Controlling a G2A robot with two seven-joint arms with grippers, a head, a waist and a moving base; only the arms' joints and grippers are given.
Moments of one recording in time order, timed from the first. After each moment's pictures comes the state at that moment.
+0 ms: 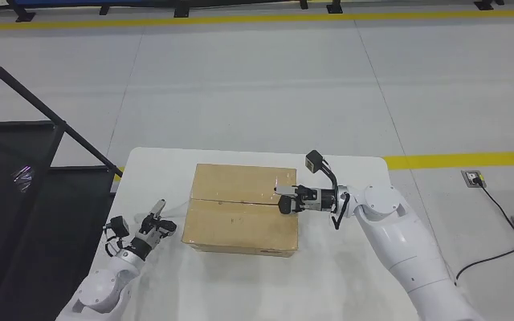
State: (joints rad) left arm 1.19 -1.00 -1.34 -1.29 -0.53 -0.20 -0.32; right arm -0.56 -1.28 1.07 -0.96 0.31 -0.24 1.19
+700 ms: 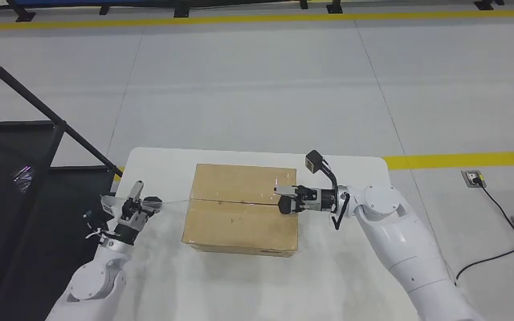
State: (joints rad) left arm 1.17 -1.02 -1.43 -1.29 -0.51 -0.43 -0.28; right arm -0.56 -1.28 1.07 -0.96 0.31 -0.24 1.19
